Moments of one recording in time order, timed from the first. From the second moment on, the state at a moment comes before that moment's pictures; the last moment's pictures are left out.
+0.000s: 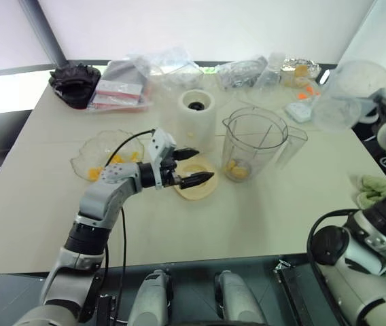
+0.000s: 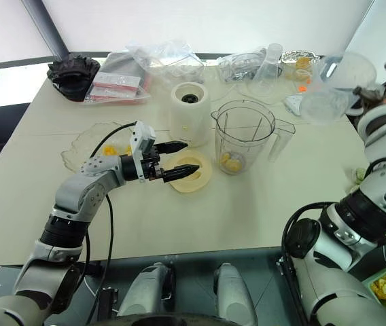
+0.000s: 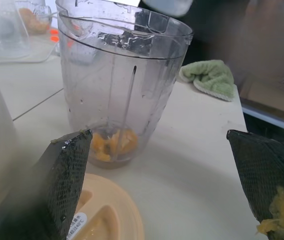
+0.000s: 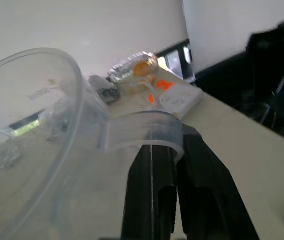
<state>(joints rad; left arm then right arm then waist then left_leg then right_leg) -0.52 0.36 -0.11 -0.04 -0.45 0.54 -0.91 -0.76 -0.33 -0.86 -0.31 0.20 1.23 0.02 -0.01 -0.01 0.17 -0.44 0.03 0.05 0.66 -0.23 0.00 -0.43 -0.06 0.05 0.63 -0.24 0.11</state>
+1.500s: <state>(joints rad) -0.52 0.39 -0.14 -0.04 -0.42 0.53 -0.91 -0.52 -0.45 -0.67 0.60 0.30 0.33 -0.04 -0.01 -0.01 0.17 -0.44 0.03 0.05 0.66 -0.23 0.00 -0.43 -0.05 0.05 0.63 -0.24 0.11</state>
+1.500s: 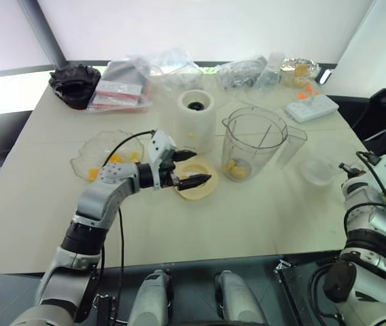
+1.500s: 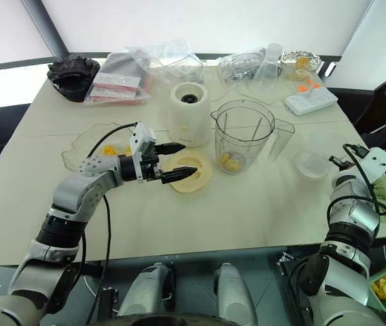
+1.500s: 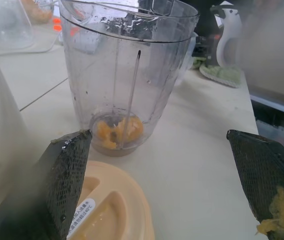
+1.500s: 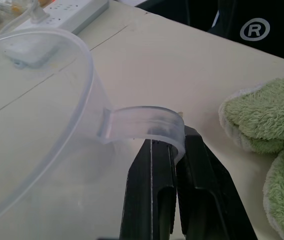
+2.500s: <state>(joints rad) -0.68 0.55 -0.17 0.20 -0.35 0.43 -1.12 0.29 -0.66 -0.58 -0.57 0.59 0.81 0.31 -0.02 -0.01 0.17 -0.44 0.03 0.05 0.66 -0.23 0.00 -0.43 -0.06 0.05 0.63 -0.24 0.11</state>
